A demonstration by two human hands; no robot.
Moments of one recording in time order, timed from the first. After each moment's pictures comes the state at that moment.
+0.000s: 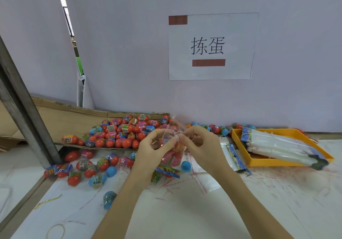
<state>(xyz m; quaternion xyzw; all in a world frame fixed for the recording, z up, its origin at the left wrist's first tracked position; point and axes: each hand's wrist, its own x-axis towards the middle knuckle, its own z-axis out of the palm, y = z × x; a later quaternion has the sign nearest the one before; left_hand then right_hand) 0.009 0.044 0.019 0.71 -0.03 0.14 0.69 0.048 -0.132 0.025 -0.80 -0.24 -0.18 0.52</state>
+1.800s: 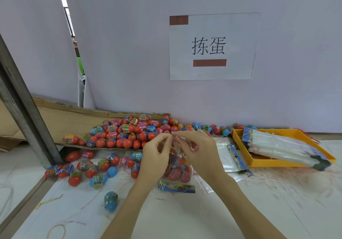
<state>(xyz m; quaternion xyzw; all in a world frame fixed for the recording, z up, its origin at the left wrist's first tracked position) 0.007 0.031 0.012 0.78 -0.06 0.23 0.58 0.035 -0.121 0.023 -0.81 -0.28 -0.32 0.40</state>
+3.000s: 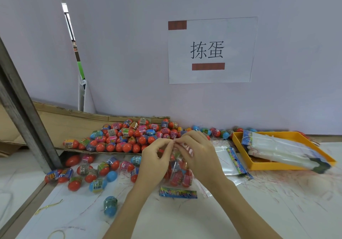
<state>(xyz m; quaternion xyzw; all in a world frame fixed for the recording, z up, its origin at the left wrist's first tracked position) 0.006 0.034 0.013 0.80 -0.10 0.26 0.54 0.039 -0.124 0.019 -0.81 -0.31 -0.38 0.31</state>
